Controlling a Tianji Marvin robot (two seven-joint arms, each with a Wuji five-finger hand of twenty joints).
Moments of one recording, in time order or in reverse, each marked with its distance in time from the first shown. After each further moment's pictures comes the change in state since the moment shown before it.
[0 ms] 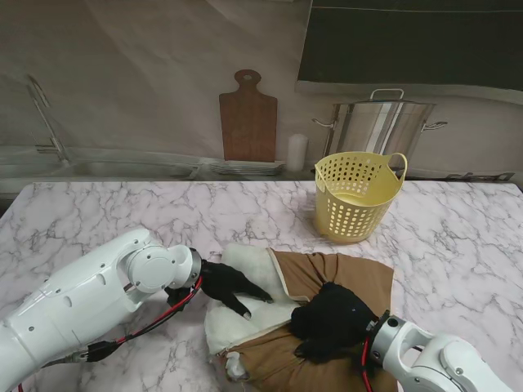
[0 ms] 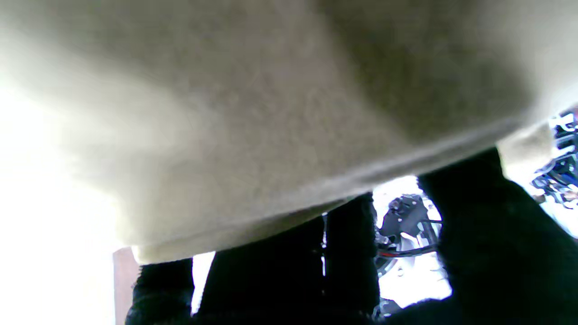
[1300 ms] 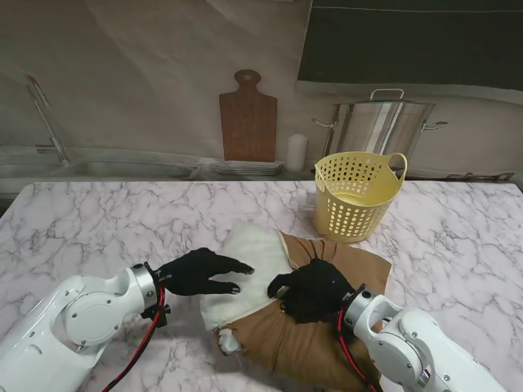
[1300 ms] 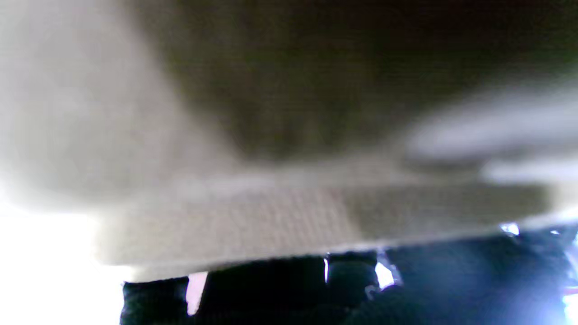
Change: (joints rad) left arm 0.574 -0.041 -0.616 -0.305 0.119 -0.191 0.307; right arm 0.275 -0.004 -0.220 0.230 0.012 0.128 -0.149; left_hand 0.145 0.055 0.037 0.000 0.209 0.233 0.105 0.072 0.147 0.280 -0.023 0.008 0.044 0.316 -0.150 -0.076 0.049 0.235 -0.051 0.000; right_hand 0.176 0.108 0.064 -0.036 -0.140 -0.024 -0.261 -0.336 0.000 -0.028 0.154 0.062 0.079 -0.009 0.157 0.061 0.098 0.106 0.186 0.079
